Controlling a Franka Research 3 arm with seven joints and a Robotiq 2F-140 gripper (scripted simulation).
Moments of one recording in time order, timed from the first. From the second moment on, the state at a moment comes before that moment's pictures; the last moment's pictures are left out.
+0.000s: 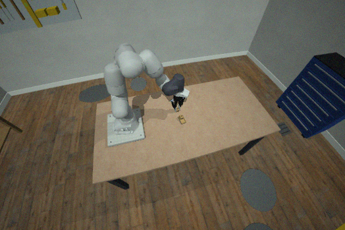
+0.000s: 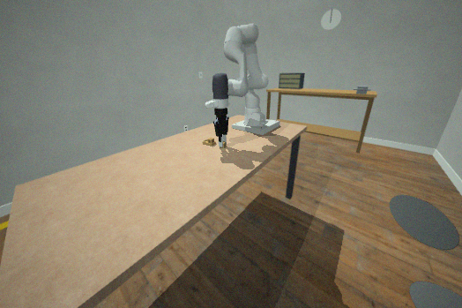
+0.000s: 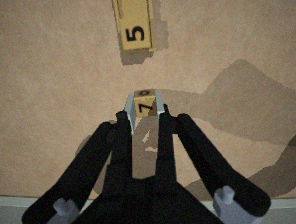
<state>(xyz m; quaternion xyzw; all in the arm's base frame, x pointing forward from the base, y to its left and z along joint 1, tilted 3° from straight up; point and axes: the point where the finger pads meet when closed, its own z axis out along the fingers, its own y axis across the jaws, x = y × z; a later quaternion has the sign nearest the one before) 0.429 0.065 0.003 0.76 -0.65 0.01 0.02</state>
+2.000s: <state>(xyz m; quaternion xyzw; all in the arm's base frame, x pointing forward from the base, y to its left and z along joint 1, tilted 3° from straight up) 0.447 -0.057 0.112 0.75 -0.66 0.01 0.02</state>
